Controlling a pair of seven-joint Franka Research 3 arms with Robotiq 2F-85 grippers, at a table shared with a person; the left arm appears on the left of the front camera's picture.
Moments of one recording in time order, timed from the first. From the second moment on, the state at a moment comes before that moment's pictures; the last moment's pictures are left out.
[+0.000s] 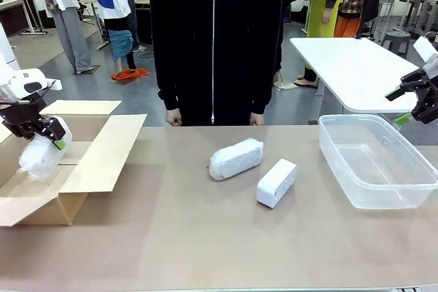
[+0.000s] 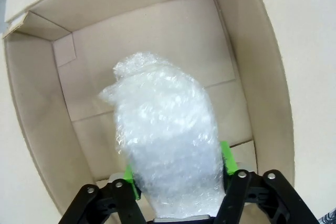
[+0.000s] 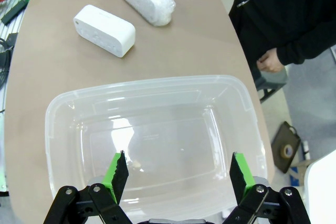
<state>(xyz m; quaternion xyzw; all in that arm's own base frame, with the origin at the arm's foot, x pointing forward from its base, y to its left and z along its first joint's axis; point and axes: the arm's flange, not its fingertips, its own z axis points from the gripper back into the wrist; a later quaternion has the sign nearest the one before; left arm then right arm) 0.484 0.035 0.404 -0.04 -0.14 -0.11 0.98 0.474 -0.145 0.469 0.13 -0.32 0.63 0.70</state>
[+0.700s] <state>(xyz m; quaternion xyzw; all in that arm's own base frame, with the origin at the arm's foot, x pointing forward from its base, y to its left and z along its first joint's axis) 0.486 0.034 0.411 -0.04 -0.14 -0.11 0.98 0.474 -0.145 0.469 0.13 -0.32 0.63 0.70</state>
